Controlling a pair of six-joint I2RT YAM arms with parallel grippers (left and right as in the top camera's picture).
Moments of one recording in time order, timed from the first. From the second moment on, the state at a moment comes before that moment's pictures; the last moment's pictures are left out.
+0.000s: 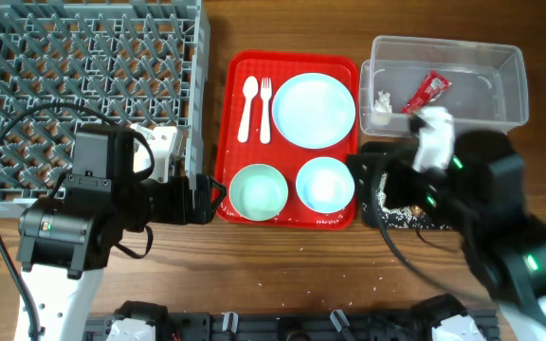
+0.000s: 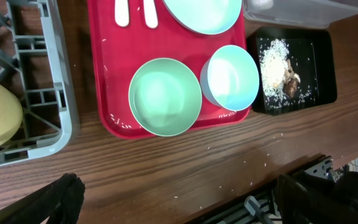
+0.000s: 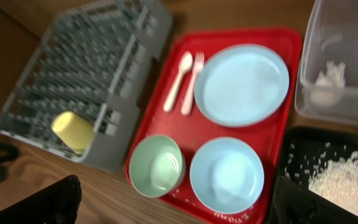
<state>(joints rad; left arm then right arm) -0.17 1.02 1.19 -1.23 0.40 -0.17 0.32 0.86 1.09 -0.86 -0.25 0.36</state>
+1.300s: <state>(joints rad) -0.17 1.03 1.19 -1.15 0.44 -0.25 0.13 0.02 0.01 0.00 -0.12 -0.01</state>
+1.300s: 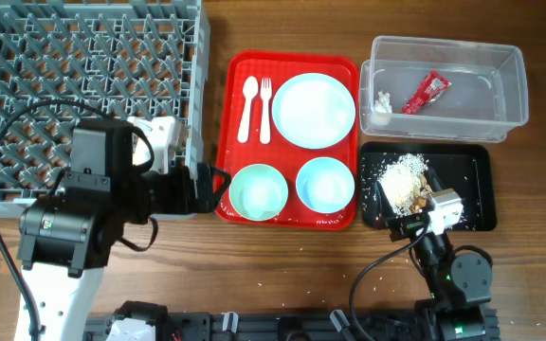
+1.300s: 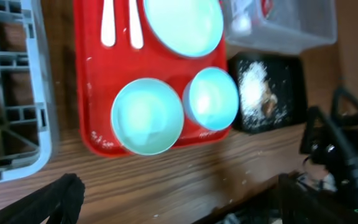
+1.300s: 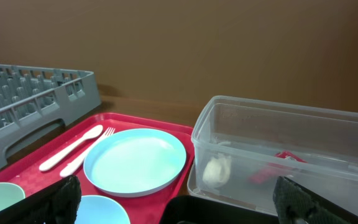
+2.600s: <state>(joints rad) -0.37 1.78 1.25 -0.34 -0.08 -0.23 0.13 0.01 0.01 0.01 -0.12 -0.01</state>
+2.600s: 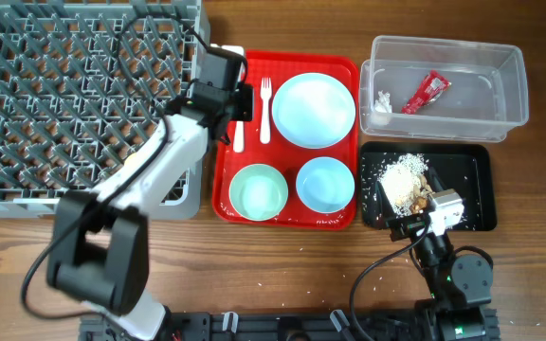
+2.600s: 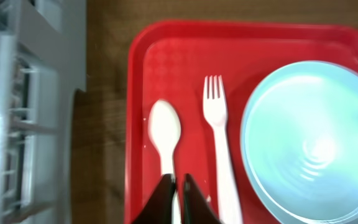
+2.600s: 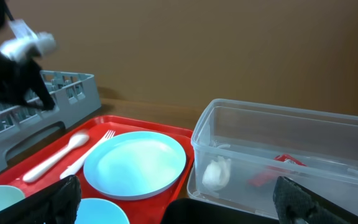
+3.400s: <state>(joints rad) -0.40 2.03 1.28 -0.32 -0.01 -0.26 0.13 0.01 0.01 0.01 -0.12 -0.01</state>
